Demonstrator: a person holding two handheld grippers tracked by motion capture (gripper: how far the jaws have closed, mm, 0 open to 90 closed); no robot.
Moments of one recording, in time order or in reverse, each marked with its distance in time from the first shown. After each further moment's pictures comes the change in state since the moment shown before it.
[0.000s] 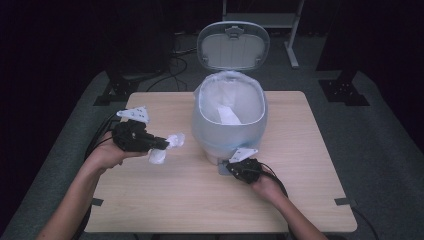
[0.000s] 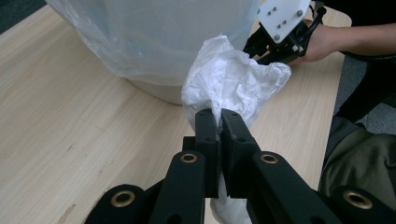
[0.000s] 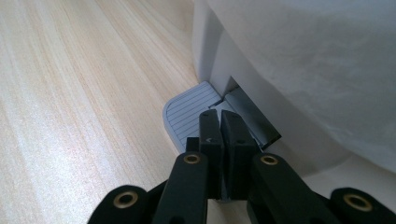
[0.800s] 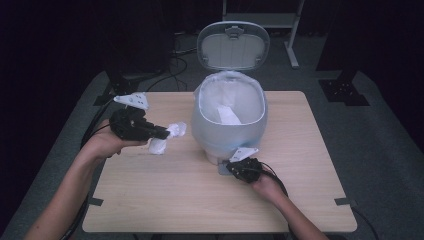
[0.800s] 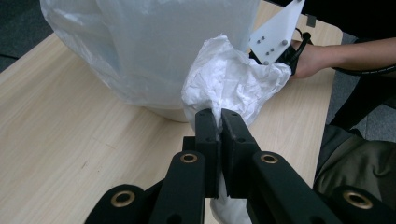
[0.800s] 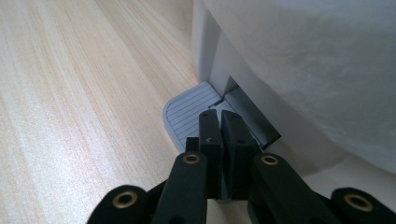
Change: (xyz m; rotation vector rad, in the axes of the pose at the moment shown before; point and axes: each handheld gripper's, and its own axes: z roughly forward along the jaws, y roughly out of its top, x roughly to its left) left arm -0.003 0.034 -0.020 -0.003 0.004 0.032; right arm -0.003 0.000 0.000 0.005 0.006 0.002
